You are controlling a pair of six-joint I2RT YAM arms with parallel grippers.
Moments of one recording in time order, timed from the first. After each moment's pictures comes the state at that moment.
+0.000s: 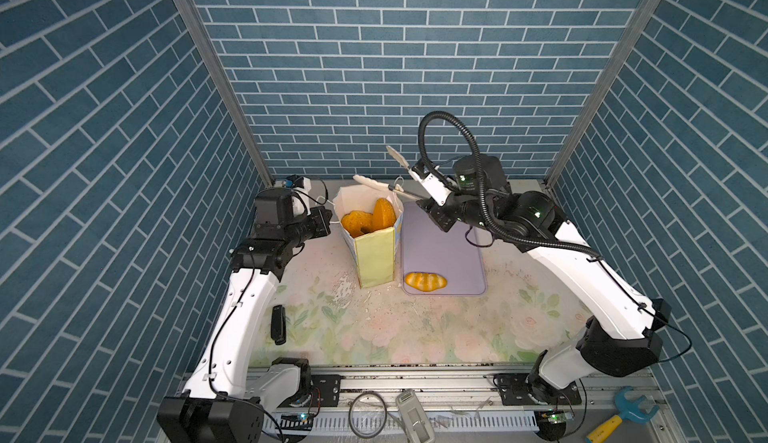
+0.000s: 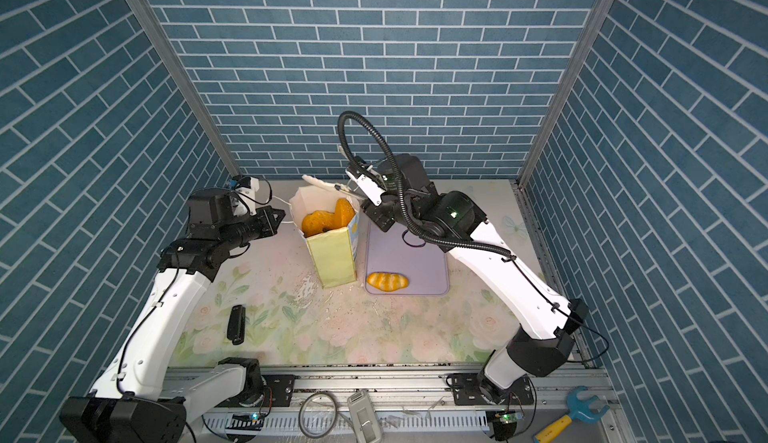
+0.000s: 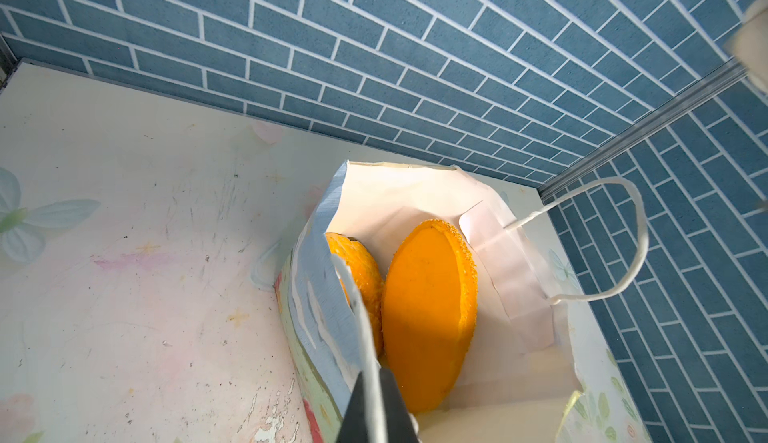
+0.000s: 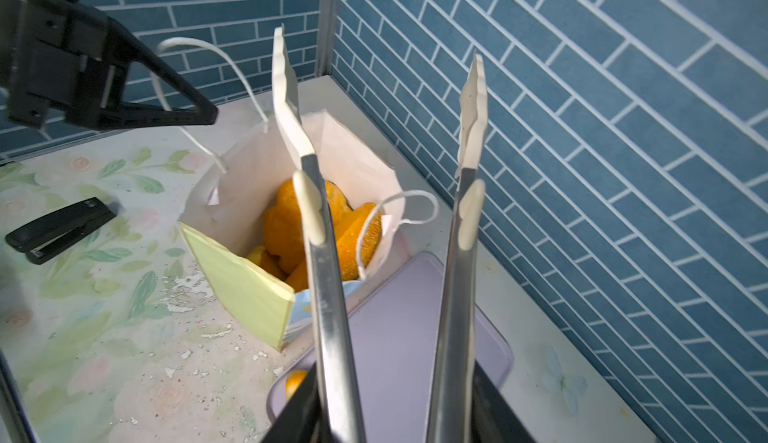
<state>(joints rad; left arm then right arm) -0.07 1.11 1.18 -0.59 0.33 -0.35 0.87 1.53 1.98 -0.96 0.18 -0.27</state>
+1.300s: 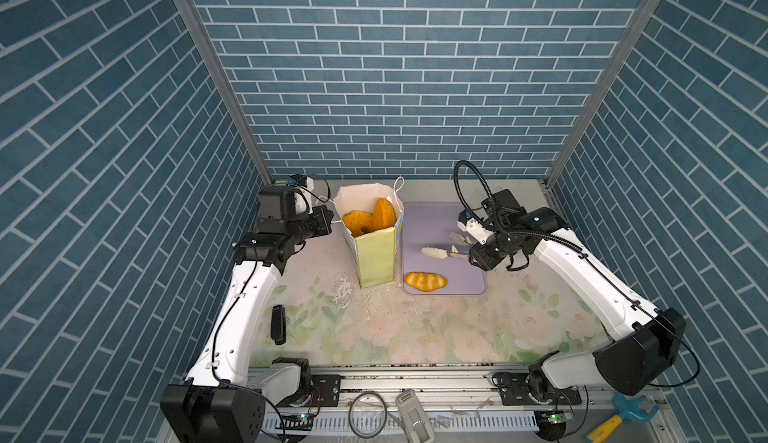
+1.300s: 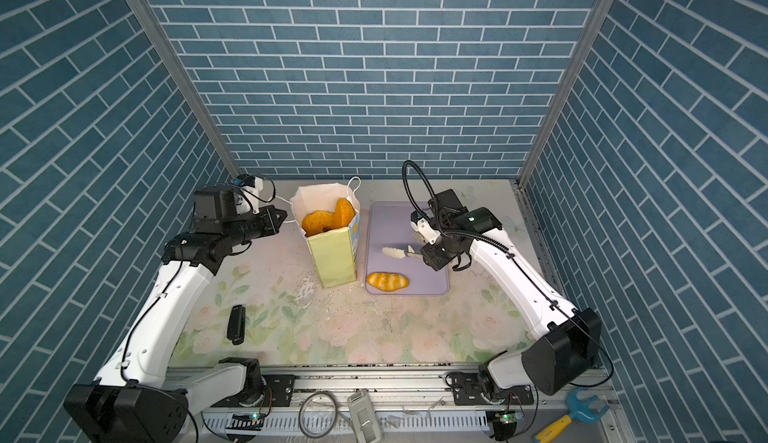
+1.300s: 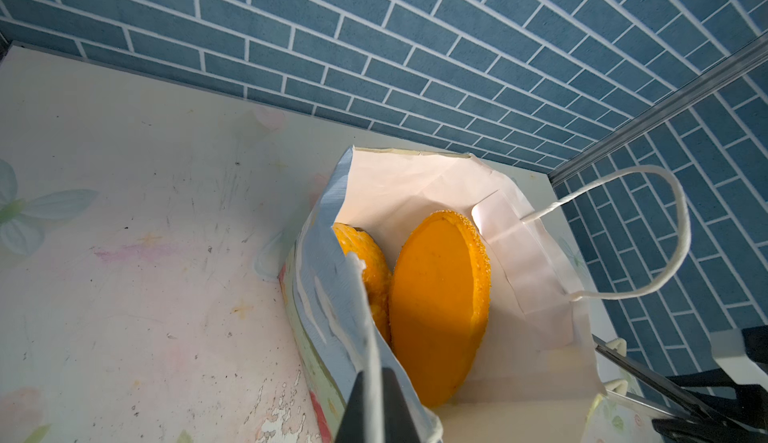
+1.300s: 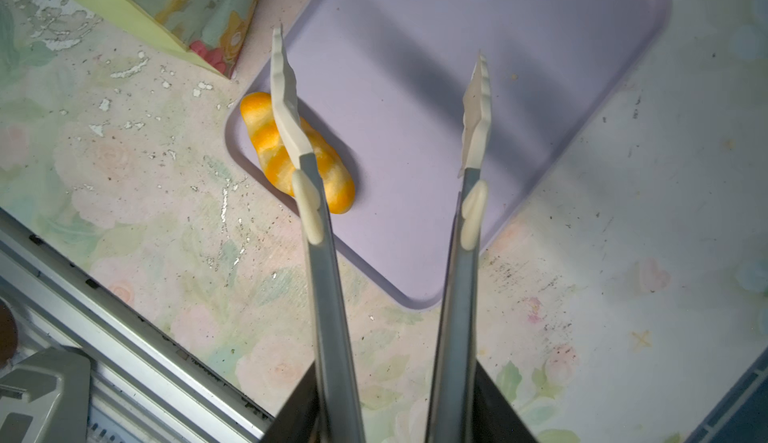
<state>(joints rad) -0.07 1.16 1.21 -0.63 0.33 -0.33 0.55 1.42 1.41 -1.18 -0.09 -0.24</state>
